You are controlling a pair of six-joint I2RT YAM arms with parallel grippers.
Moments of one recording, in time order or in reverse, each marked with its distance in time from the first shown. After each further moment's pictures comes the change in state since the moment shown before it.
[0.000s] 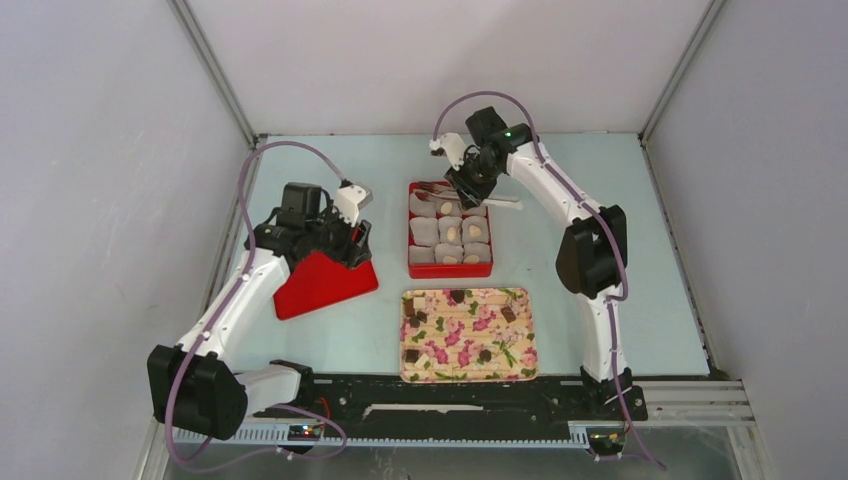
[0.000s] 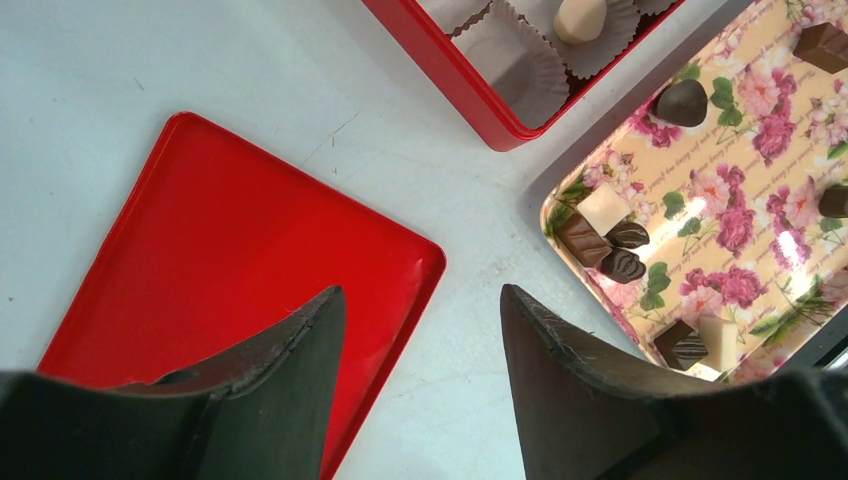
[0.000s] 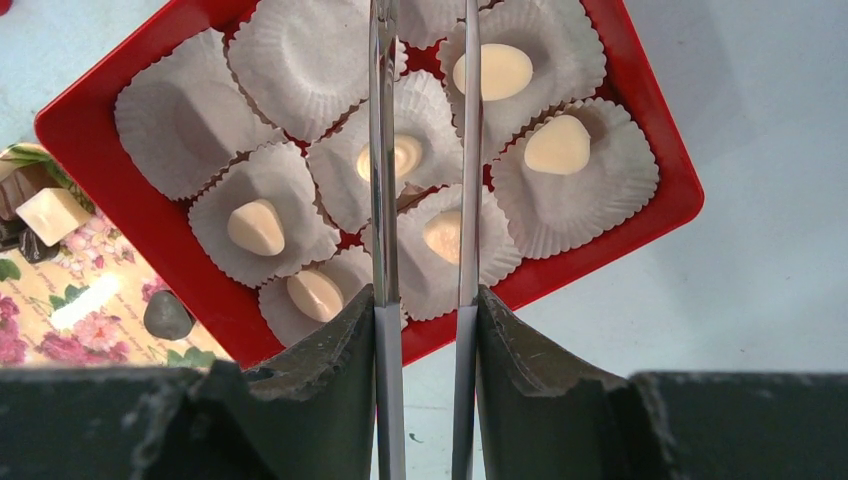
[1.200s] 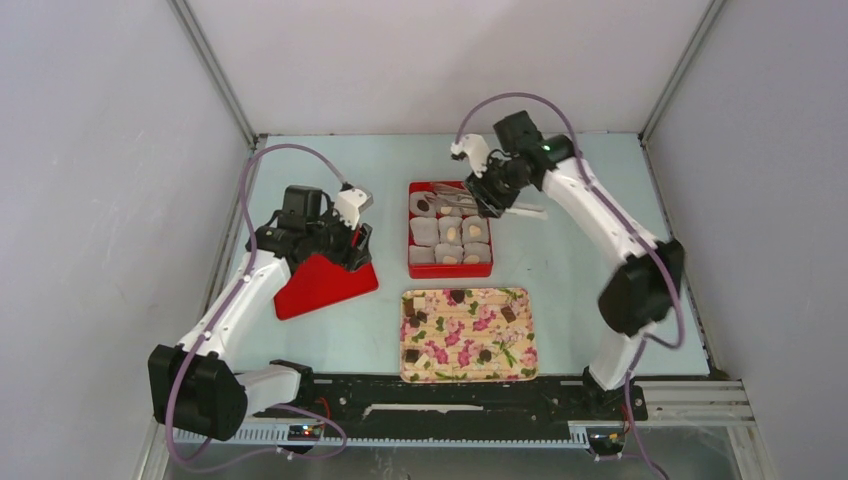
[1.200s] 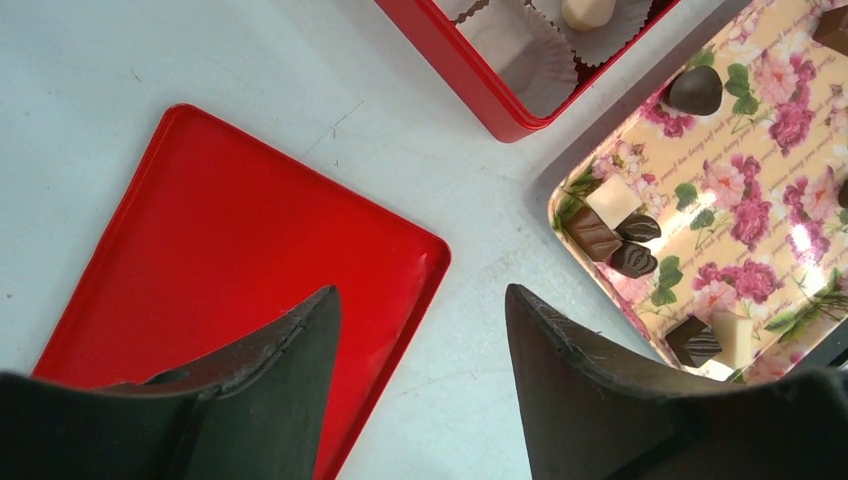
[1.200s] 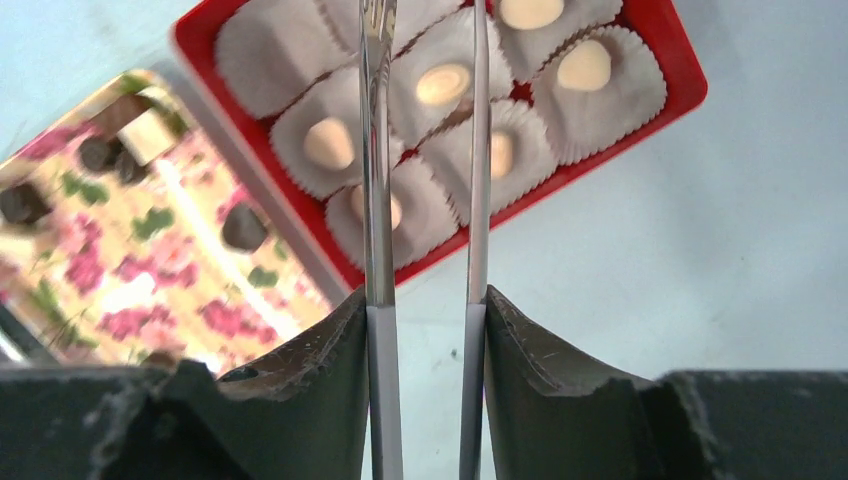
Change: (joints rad) left arm 0.000 -0.005 -0.027 0.012 -0.010 0.016; right arm -0.004 -0.264 -0.244 0.037 -0.008 0.017
